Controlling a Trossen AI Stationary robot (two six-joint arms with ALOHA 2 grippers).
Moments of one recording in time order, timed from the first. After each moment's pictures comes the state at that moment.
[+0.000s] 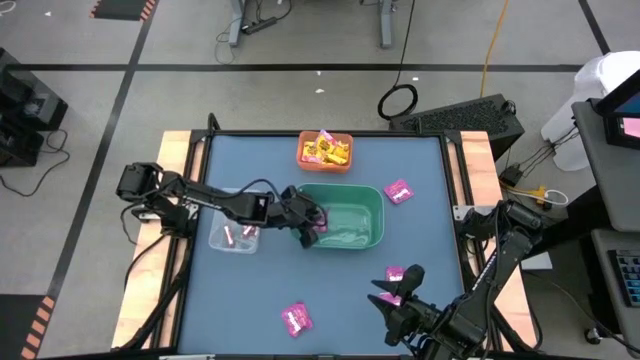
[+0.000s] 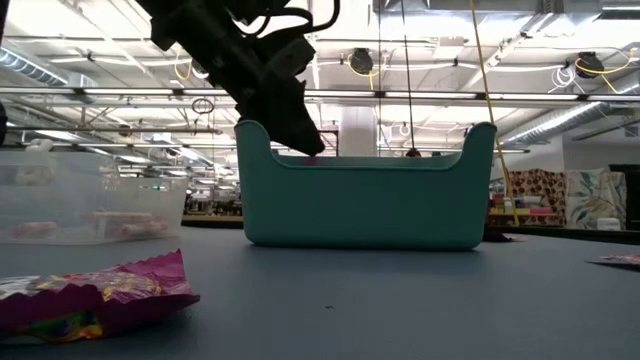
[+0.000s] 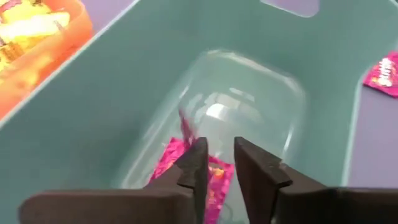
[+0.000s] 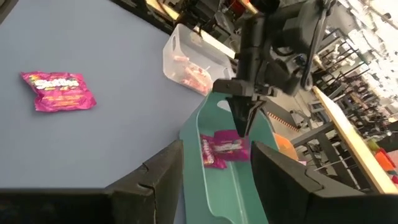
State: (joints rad) left arm -0.08 1.62 0.96 -0.06 -0.30 -0.39; right arm 0.95 1.83 1.55 -1.07 1.18 0.66
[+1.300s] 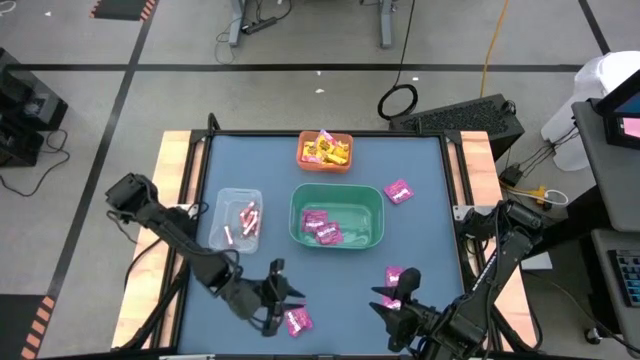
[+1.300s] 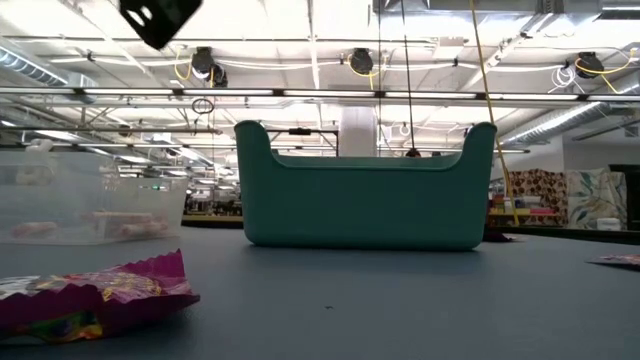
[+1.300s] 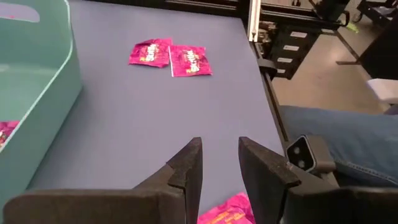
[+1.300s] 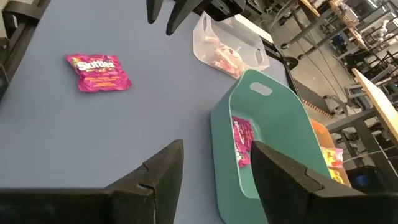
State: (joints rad) left arm -0.69 1.62 0.96 0.12 -0.46 -0.47; right arm 0.95 1.83 1.55 -1.04 1.04 0.67
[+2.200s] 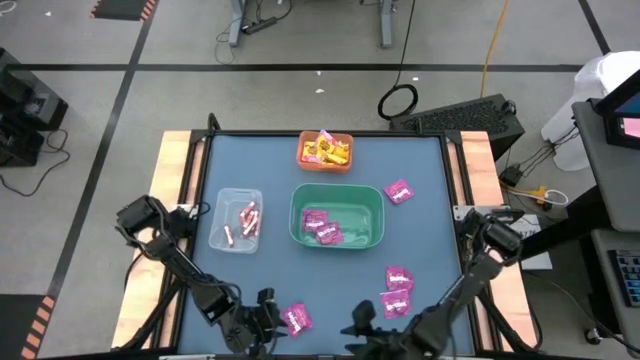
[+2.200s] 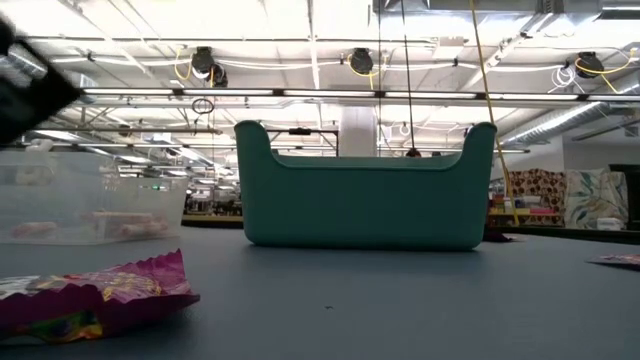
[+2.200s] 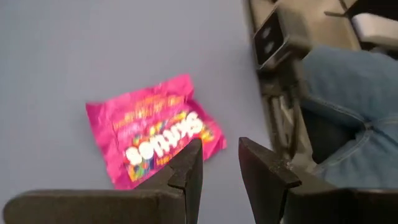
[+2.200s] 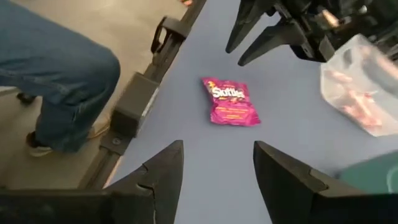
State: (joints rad) left arm -0.86 1.84 0.96 0.12 -0.40 -0.76; right arm 0.88 2.04 1.55 -0.43 0.68 0.17
